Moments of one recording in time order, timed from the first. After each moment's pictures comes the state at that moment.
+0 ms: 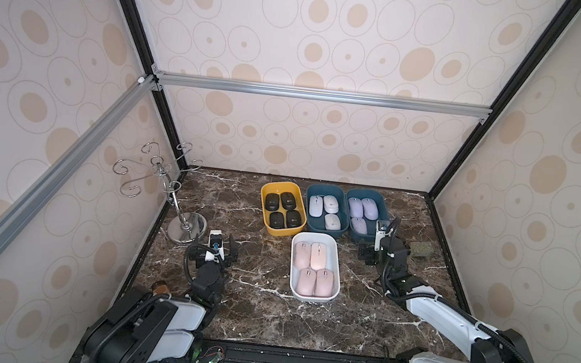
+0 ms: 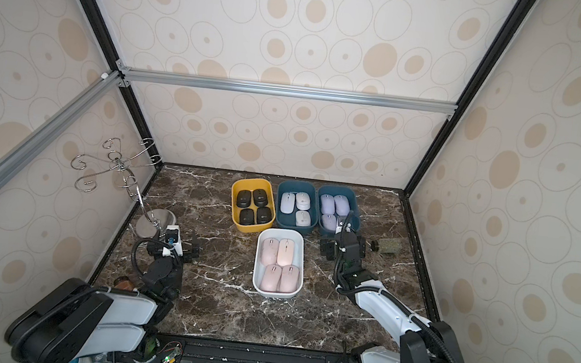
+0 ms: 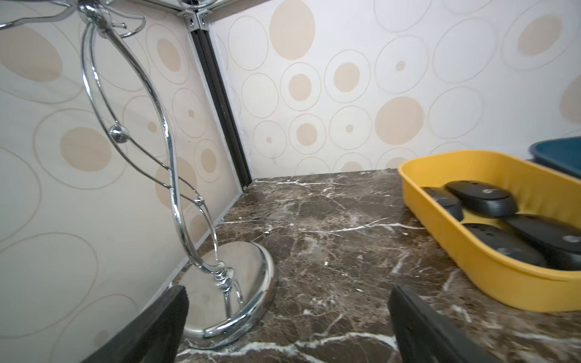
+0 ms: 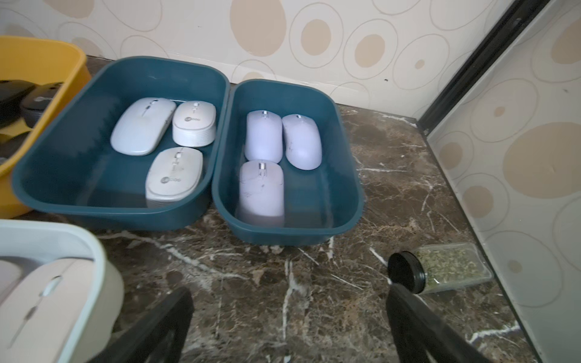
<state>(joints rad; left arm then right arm) -0.34 1.33 0.04 1.31 -0.63 0.22 0.36 1.24 0.55 0.22 0.40 -0.01</state>
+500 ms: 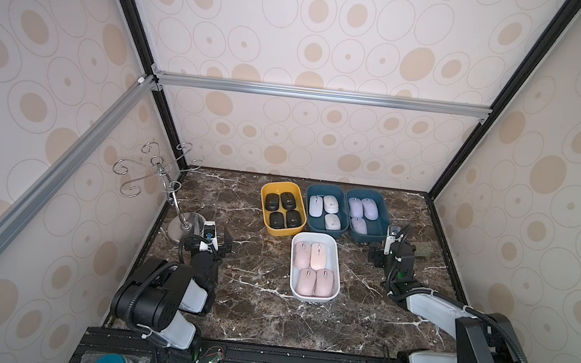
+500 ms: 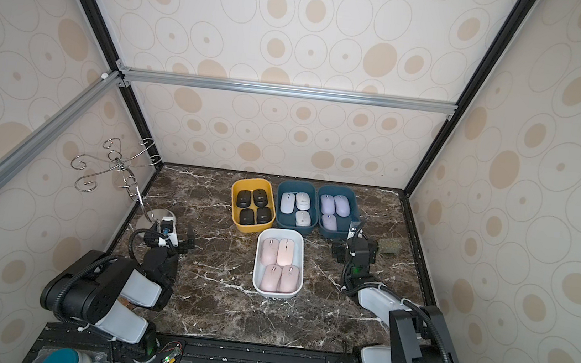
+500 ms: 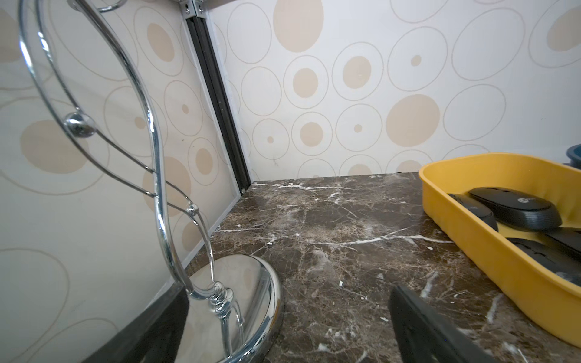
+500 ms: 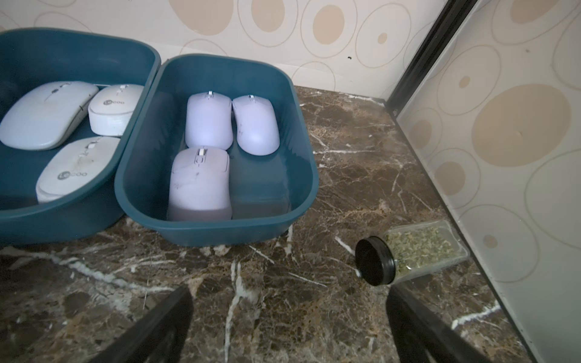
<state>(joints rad) -0.13 1.56 0.11 1.47 -0.37 0.17 0.21 1.35 0.45 0.44 0.36 -0.03</state>
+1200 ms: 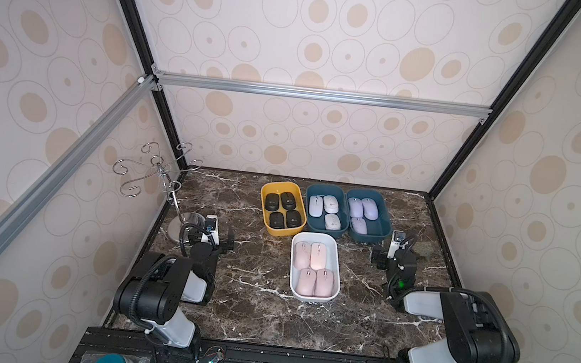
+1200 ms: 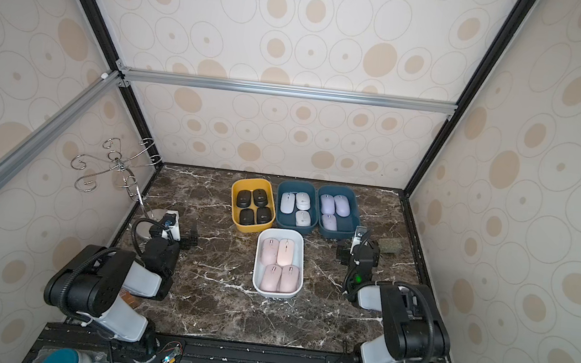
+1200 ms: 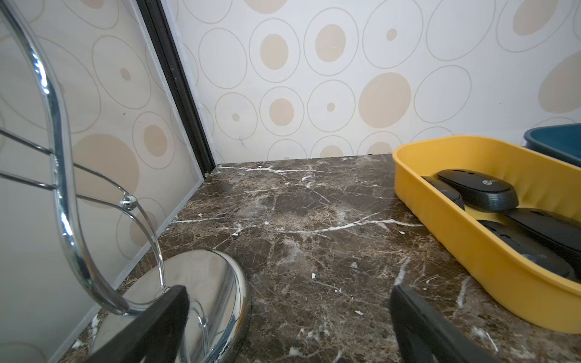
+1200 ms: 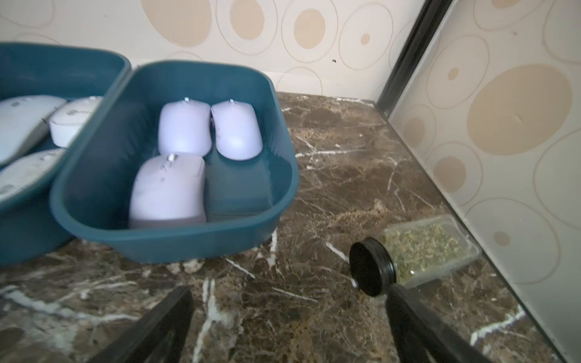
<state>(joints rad) -0.06 1.58 0.20 1.31 -0.20 0.10 0.12 1.54 0.34 0.82 0.30 -0.03</state>
